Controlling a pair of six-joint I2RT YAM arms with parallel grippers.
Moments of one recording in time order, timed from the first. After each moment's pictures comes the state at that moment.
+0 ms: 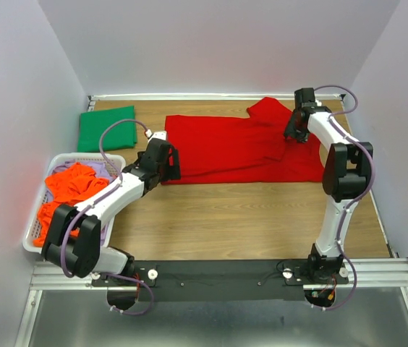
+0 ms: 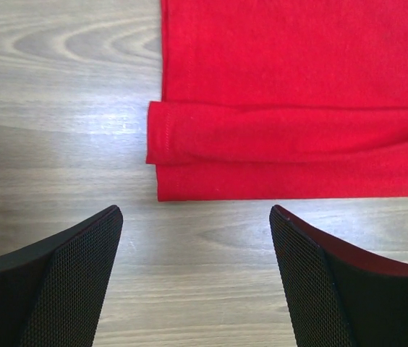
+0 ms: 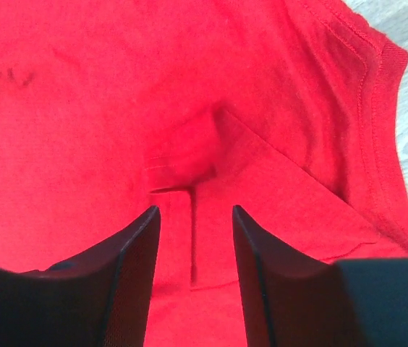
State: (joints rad) left arm -0.43 1.37 0.84 -0.28 -0.25 -0.39; right arm 0.06 2.08 1.69 -0.64 0.19 0.47
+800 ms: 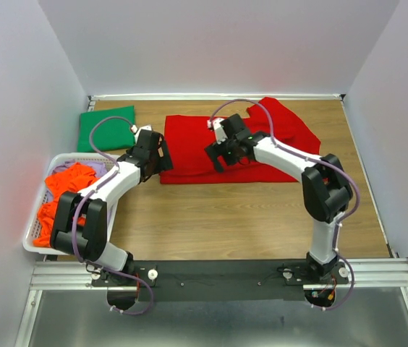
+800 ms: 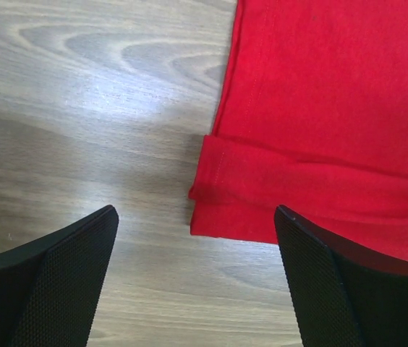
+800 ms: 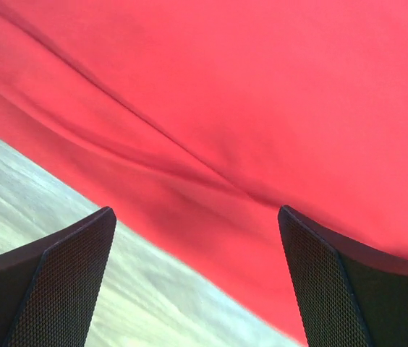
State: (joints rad) left arm -0.29 1.49 0.92 -0.31 -0.21 -0.49; right arm 0.61 1.92 1.46 -0.46 -0.03 -0.06
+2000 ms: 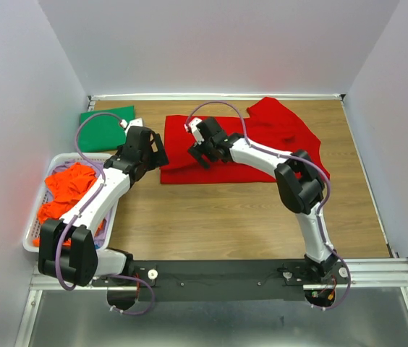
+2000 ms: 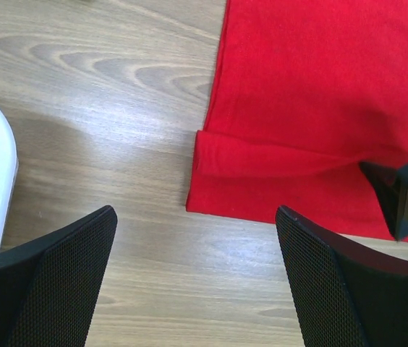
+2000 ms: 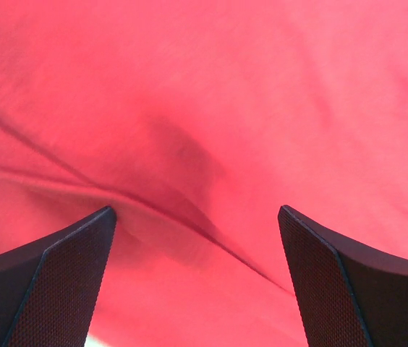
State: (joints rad) left arm -0.28 1.30 0.95 -0.42 -0.21 -0.50; right arm 0.73 2.17 1.68 -0.38 0.18 -0.22
